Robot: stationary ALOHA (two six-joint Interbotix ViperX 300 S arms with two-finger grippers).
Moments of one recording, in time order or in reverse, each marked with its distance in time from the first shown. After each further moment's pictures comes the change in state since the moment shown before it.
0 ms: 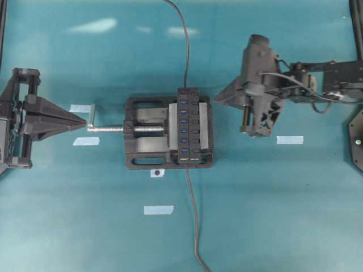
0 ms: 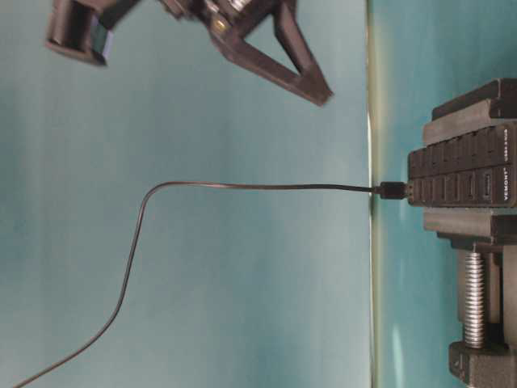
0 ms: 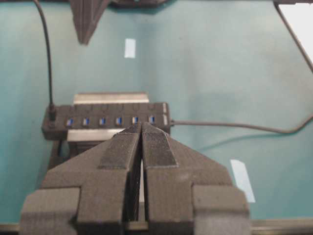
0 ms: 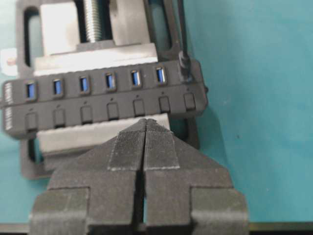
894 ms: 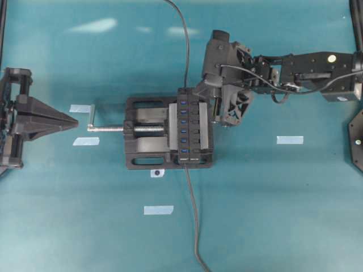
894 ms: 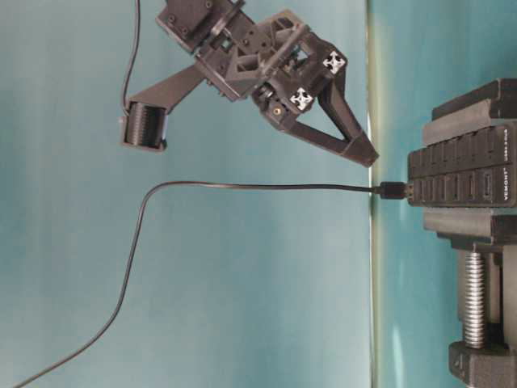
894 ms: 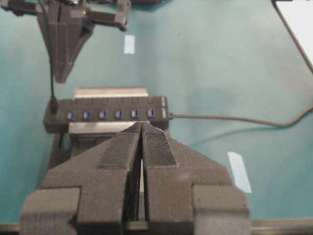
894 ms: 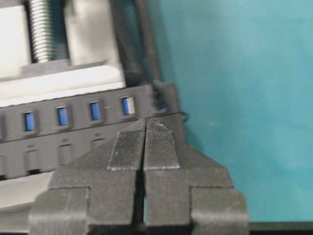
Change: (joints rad) left arm -0.003 -0.087 0.017 0.002 0.071 0.000; right arm -0.055 0.210 -0.138 -0.020 0.005 -0.012
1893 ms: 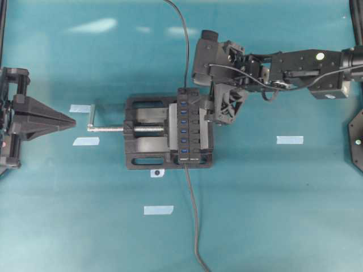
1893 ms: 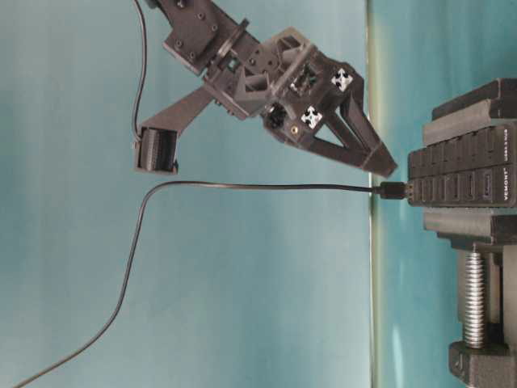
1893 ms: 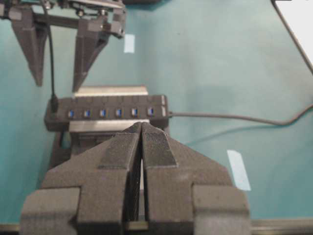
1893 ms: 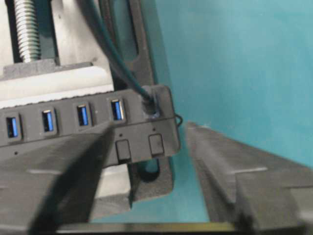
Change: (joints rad) left arm 0.000 -0.008 0.000 0.000 0.014 0.000; right arm -0.003 0.051 -0.064 -0.003 0.060 0.000
